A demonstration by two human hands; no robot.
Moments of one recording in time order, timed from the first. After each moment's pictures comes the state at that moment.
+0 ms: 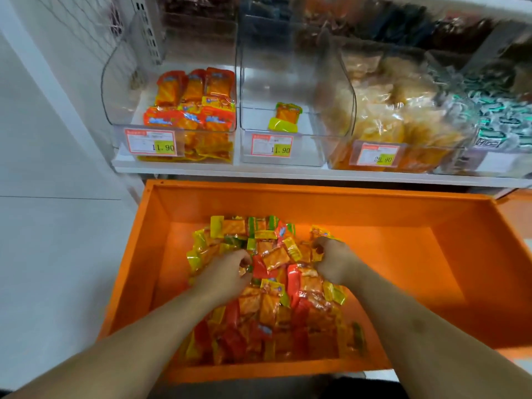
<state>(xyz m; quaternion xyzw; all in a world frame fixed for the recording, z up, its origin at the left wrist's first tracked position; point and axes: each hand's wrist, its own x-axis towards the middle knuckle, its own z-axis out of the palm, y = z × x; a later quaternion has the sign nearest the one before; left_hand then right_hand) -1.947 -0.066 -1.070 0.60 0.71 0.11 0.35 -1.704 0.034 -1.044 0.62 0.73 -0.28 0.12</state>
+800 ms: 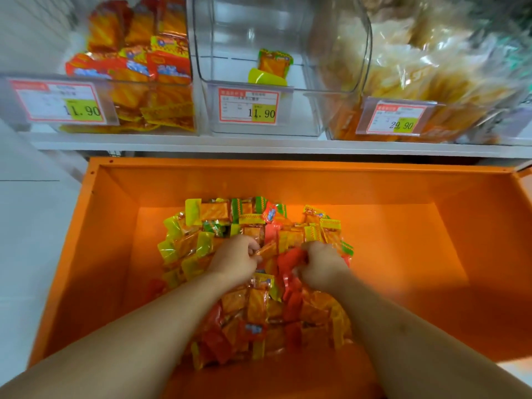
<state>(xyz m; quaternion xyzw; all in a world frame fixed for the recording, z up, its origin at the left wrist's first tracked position) -1.898 -0.005 -1.143 0.54 0.73 0.11 0.41 -1.694 0.037 -1.131 0.64 0.69 -0.30 0.15</state>
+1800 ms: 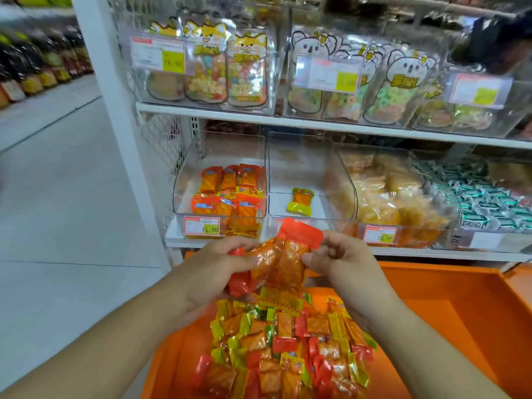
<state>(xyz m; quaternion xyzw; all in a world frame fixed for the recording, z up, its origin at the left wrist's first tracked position) -2.012 -0.079 -0.834 0.35 0.60 0.43 0.58 -1.797 -0.011 -0.839 0.46 0.59 -0.56 -0.36</state>
